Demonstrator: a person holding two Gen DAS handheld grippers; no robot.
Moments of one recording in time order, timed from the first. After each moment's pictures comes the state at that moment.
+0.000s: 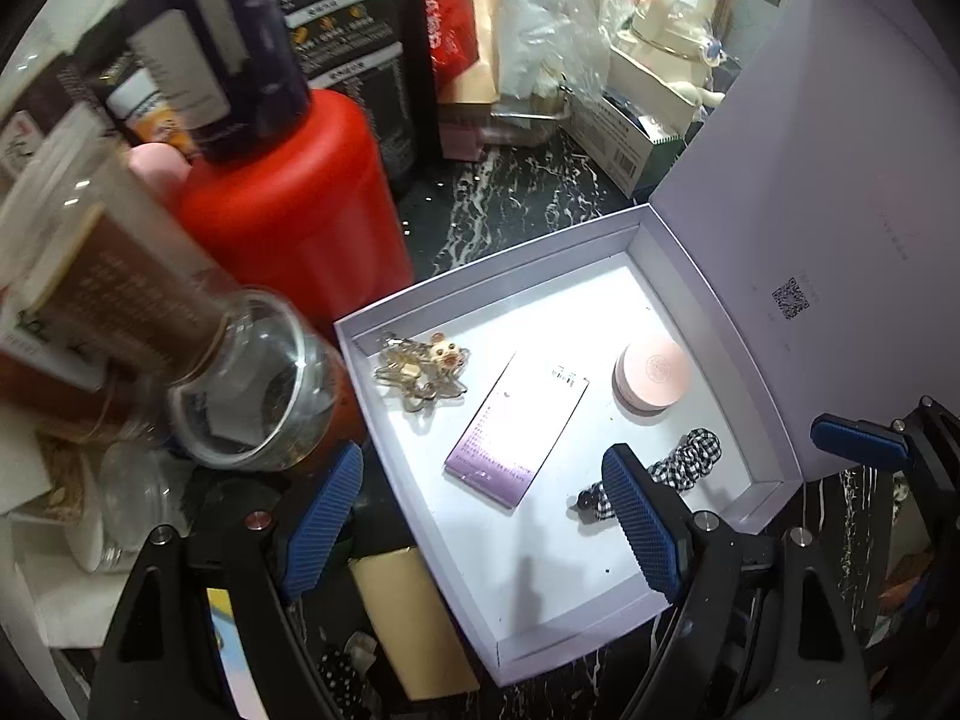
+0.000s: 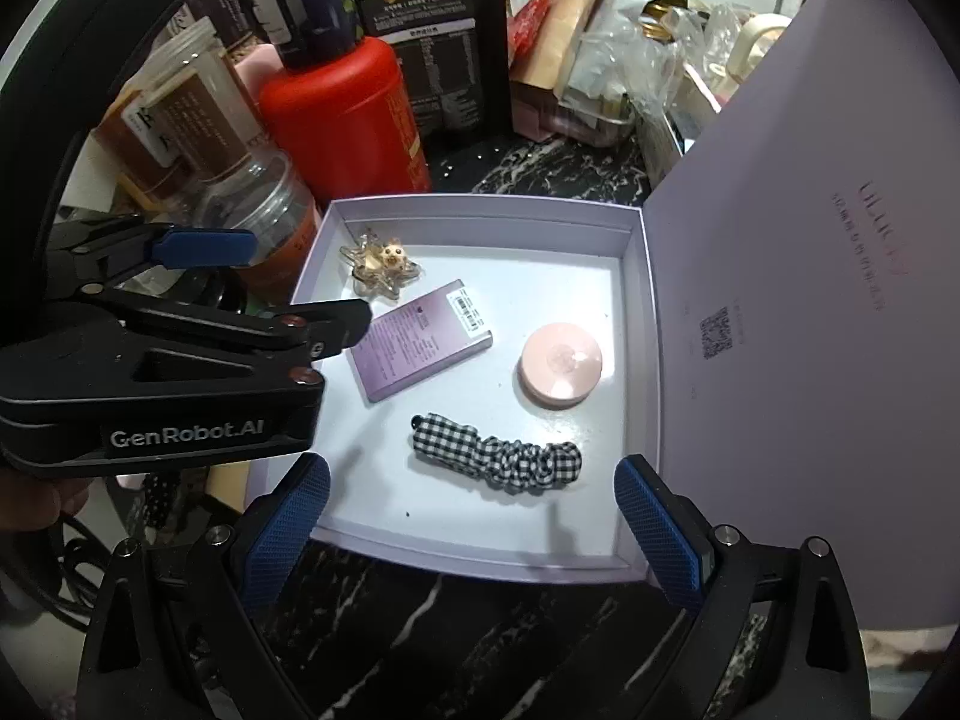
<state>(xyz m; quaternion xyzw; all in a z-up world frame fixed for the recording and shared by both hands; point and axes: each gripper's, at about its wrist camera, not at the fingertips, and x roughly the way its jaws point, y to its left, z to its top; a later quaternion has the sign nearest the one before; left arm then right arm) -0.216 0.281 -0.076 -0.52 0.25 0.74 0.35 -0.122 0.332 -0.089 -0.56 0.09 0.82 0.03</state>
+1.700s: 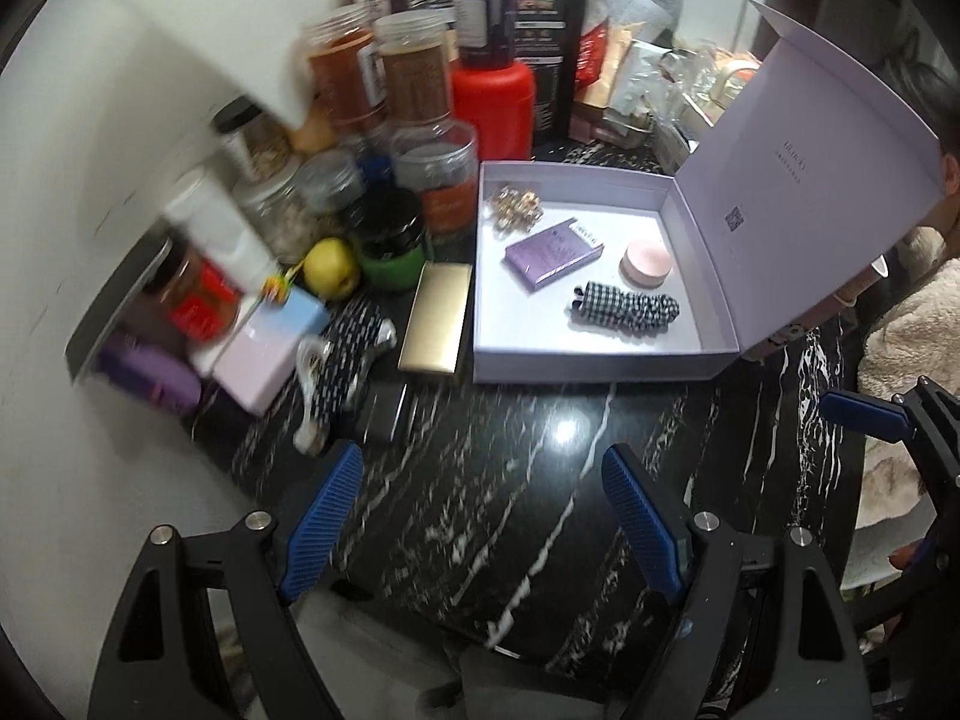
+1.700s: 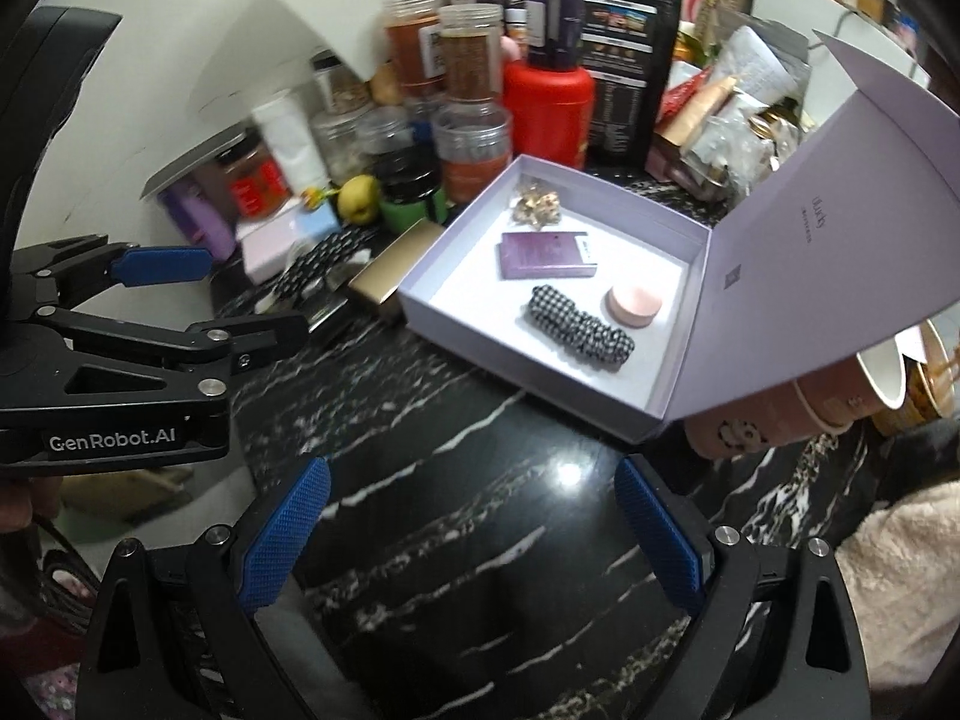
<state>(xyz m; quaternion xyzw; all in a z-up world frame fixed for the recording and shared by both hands) -0.024 0.151 -0.034 -0.51 0.12 0.83 0.17 0.031 0.294 -0.048 -0.51 -0.04 0.85 -0.13</state>
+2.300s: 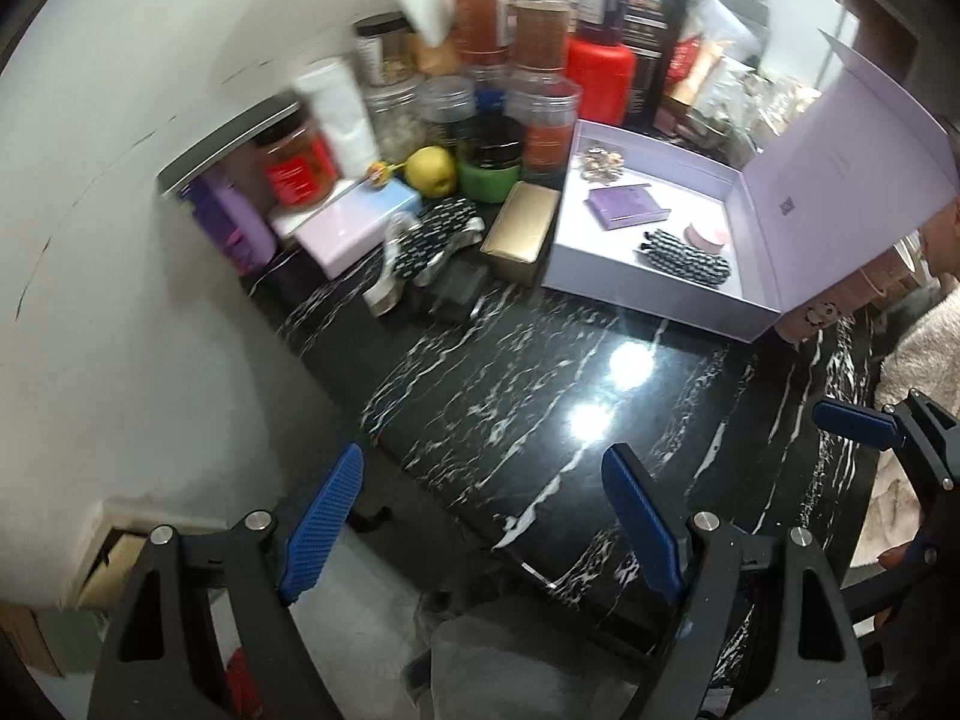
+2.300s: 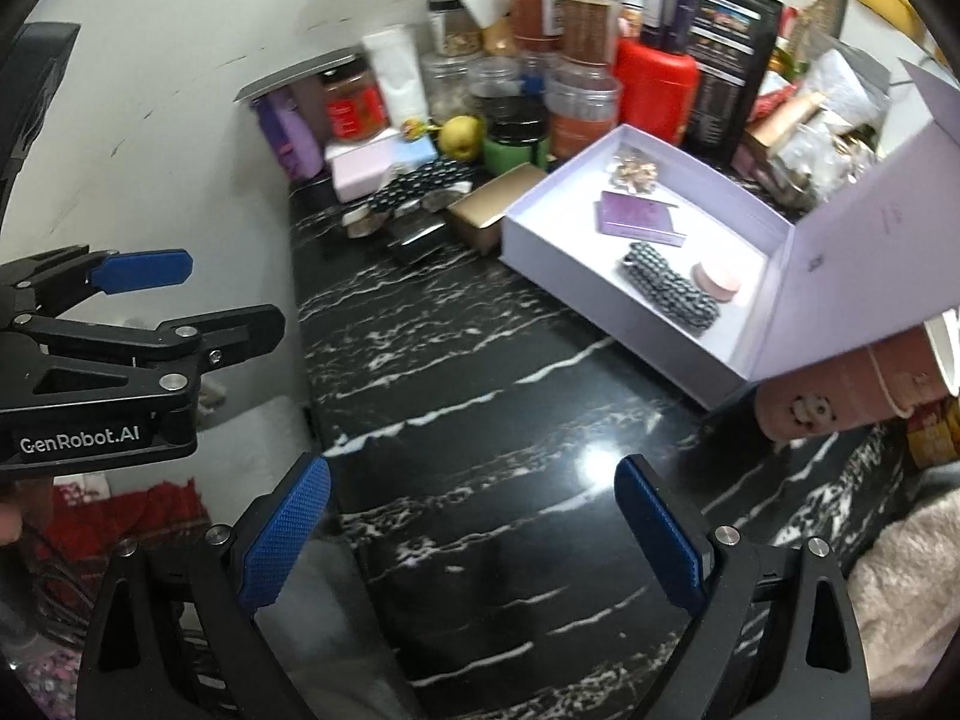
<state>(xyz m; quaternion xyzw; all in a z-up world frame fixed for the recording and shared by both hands) 0.046 0.093 -0.050 -0.53 0.05 0.84 0.07 0.072 0.262 -0.071 -0.52 -0.09 0.82 -0.21</state>
